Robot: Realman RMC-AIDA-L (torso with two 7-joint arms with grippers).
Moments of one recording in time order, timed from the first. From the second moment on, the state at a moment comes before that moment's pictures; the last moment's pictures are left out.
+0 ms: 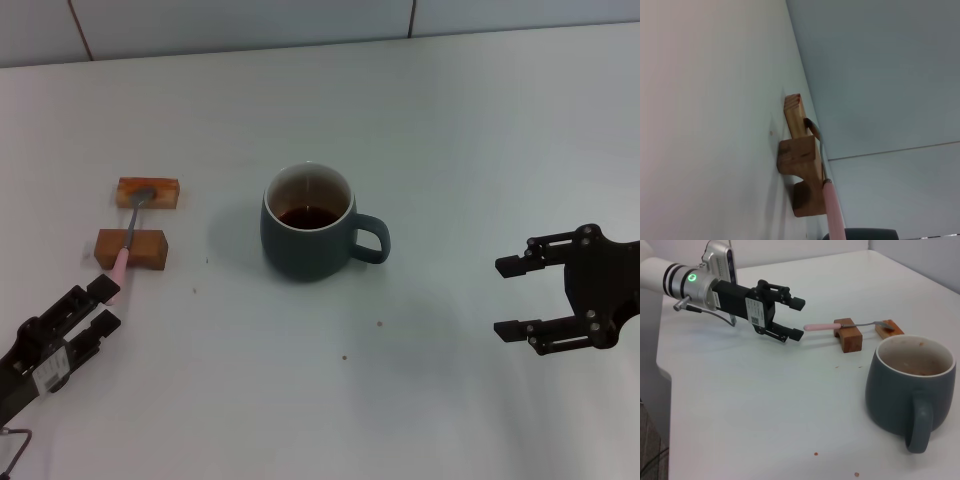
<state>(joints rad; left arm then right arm) -0.22 -2.07 -0.07 0.20 2.25 1.55 -1.88 0.33 2.08 -0.91 -1.18 -2.13 -1.76 1.43</state>
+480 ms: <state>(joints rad) -0.23 -2.07 -0.07 0.19 2.25 1.53 -1.88 0.33 2.08 -0.91 -1.19 -2.13 -1.76 1.43</state>
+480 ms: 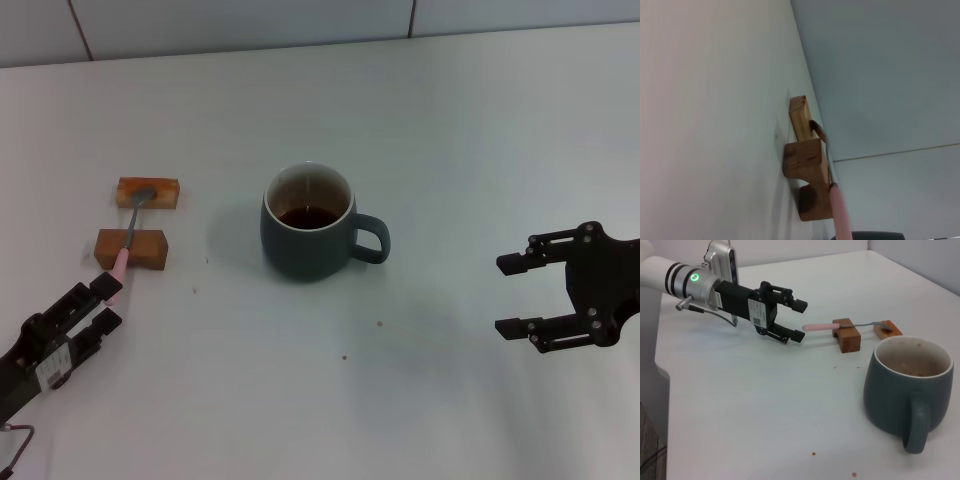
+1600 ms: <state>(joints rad) -0.24 -2.07 -0.11 0.17 2.25 1.49 -1.88 0.33 2.08 -0.92 -1.20 -2.13 -1.75 1.43</state>
